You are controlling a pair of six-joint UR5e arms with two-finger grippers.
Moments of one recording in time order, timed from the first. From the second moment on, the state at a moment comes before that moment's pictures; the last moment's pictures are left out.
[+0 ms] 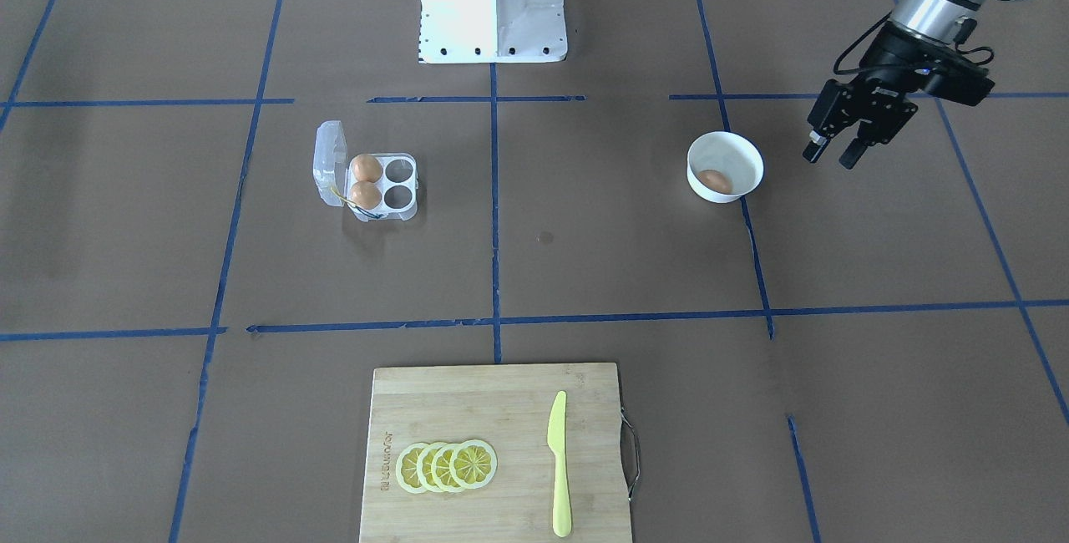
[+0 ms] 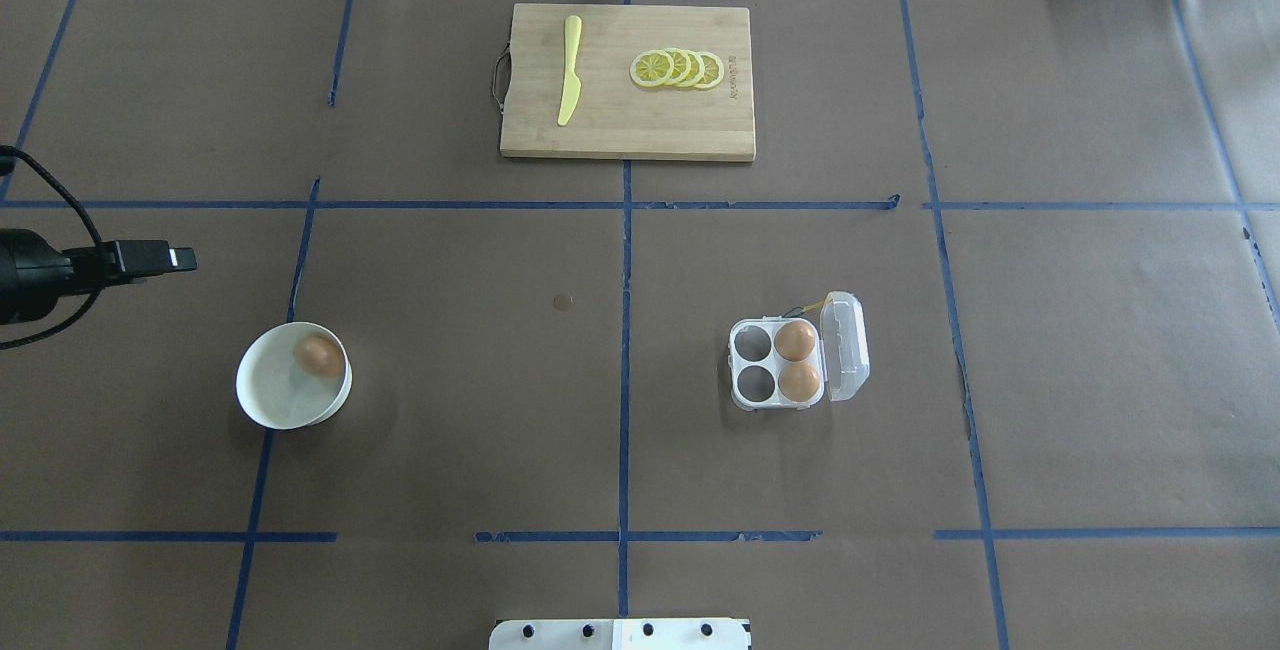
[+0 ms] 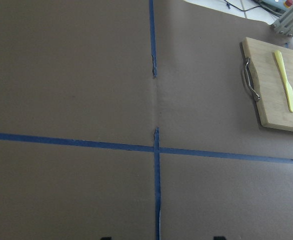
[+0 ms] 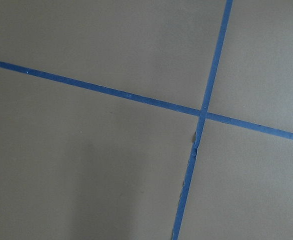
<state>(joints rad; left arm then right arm) -0.75 -1.38 -1.99 -2.49 -1.80 -1.34 1.50 -1.71 1.80 -1.40 2.35 -0.01</state>
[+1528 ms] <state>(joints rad) -0.51 -1.56 -1.95 -2.07 -1.65 -1.52 1.50 -1.72 1.80 -1.40 2.35 -0.01</state>
